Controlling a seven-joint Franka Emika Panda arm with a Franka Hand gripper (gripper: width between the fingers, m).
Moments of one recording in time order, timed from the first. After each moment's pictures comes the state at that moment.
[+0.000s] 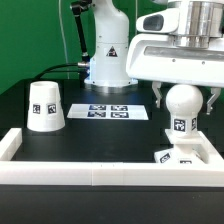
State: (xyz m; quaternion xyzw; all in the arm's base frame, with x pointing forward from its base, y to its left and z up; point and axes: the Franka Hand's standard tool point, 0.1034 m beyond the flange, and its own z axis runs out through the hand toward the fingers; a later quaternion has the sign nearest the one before) arm 0.608 0.098 0.105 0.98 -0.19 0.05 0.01
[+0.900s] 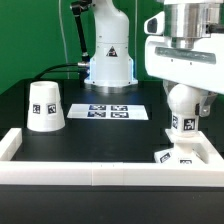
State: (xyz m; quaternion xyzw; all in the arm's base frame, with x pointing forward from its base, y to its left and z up) arm 0.604 0.106 0.105 0.84 -0.55 0.00 -0.03
